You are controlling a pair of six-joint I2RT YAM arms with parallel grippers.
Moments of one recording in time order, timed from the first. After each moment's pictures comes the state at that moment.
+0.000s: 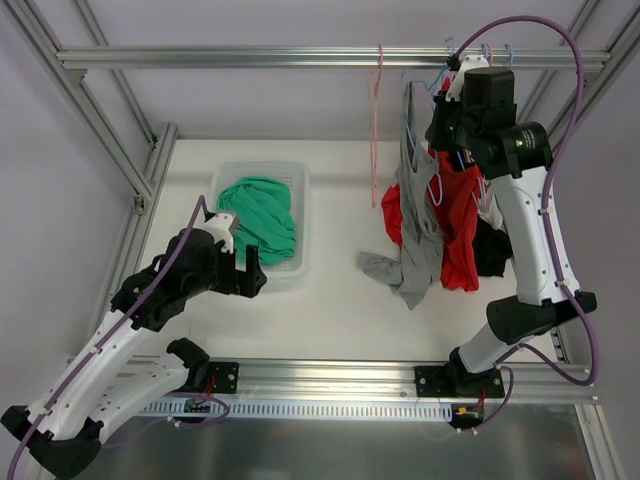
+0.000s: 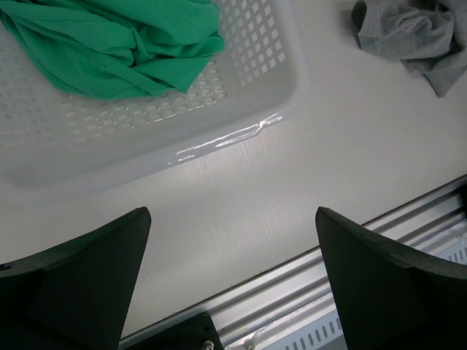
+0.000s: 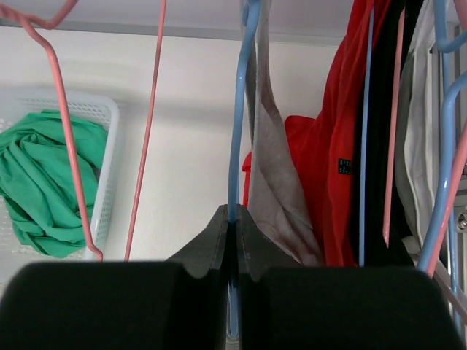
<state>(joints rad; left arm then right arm) -0.58 0.72 0.88 -0.85 -0.01 -0.35 0.32 1.62 2.16 -1.06 0.10 0.15</state>
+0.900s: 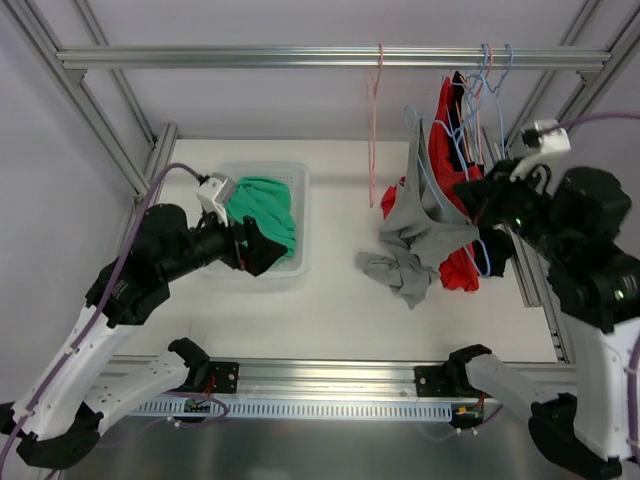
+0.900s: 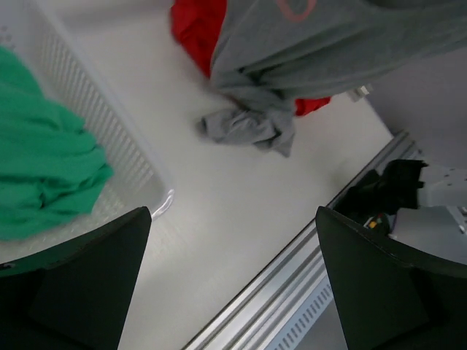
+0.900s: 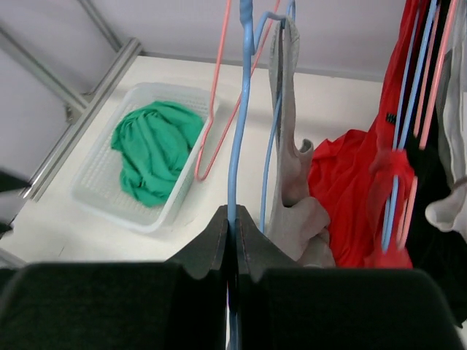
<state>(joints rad) -0.60 0.74 1.08 -0.69 0.20 -0.37 0.34 1.01 1.74 -0.96 -0.10 0.20</state>
